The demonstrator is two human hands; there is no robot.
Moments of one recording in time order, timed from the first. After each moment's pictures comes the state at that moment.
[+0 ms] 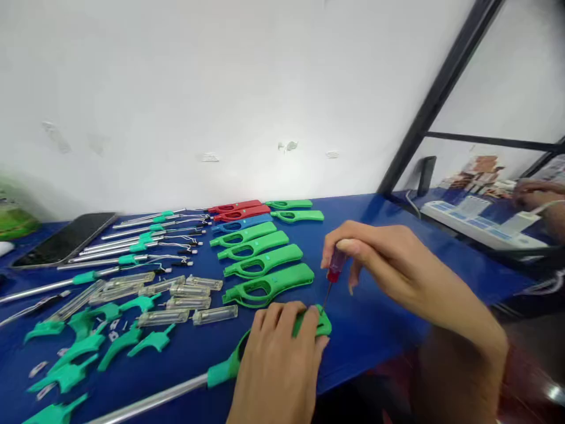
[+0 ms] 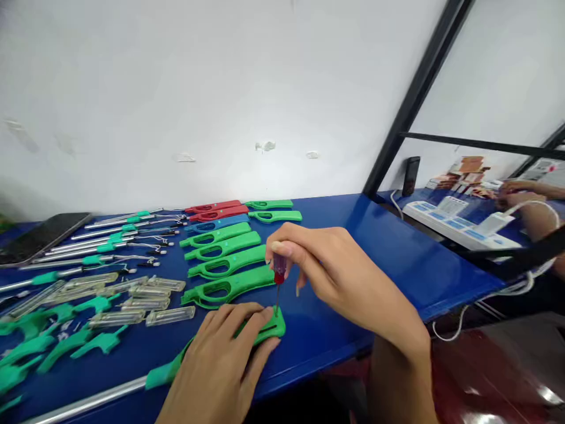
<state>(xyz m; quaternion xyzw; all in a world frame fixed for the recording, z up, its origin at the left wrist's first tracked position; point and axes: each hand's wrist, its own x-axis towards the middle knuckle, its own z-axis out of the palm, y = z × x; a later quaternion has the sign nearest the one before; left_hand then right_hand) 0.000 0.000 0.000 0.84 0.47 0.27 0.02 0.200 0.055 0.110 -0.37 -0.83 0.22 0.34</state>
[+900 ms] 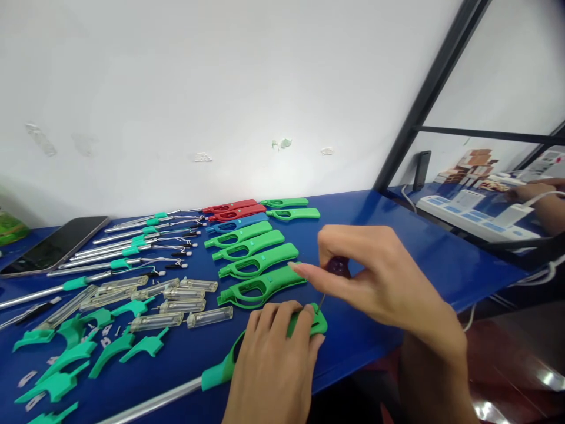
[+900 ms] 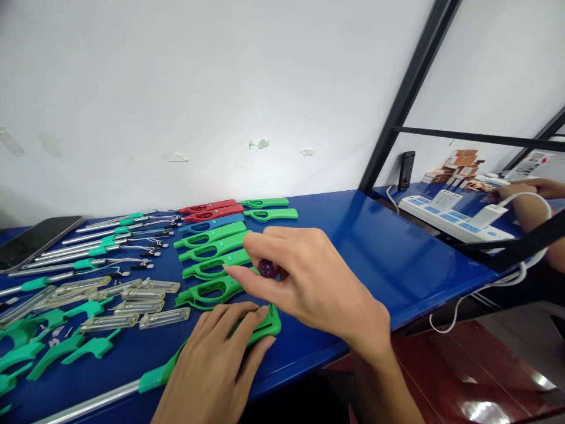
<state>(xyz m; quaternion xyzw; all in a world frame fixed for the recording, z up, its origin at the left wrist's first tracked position) -0.008 0.007 -0.006 0.86 0.42 0.28 -0.02 0.173 0.053 0.106 -0.34 -0.87 0.00 0.36</state>
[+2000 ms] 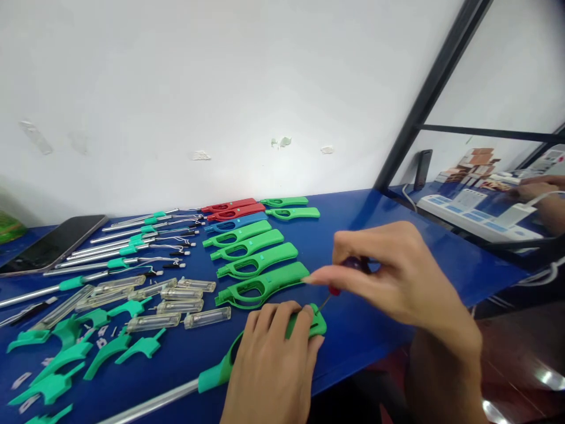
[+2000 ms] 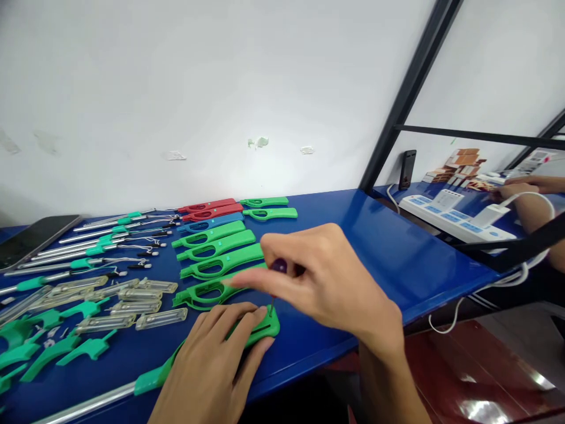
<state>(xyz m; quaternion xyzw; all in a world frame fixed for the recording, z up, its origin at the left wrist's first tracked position) -0.006 0.006 -0.003 0.86 0.44 0.27 -0.01 0.184 0.055 0.108 -0.36 -0.85 0.01 0.38</state>
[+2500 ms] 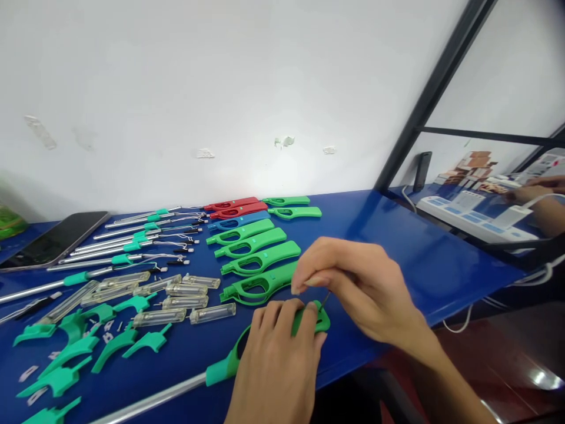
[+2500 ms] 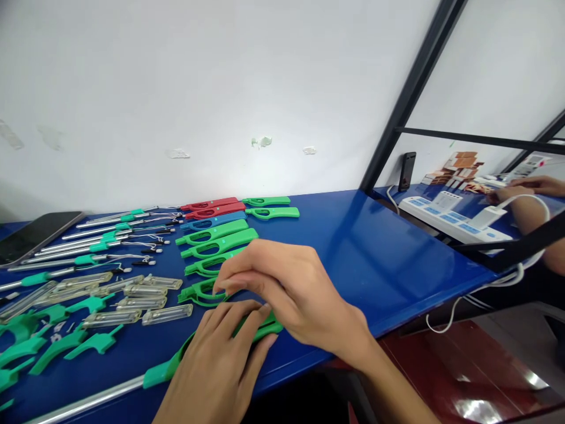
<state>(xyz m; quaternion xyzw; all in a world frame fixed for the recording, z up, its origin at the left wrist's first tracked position) -0.005 0.005 -0.003 0.87 0.43 0.25 -0.01 0.158 0.051 0.083 -0.24 -0.83 0.21 0.46</state>
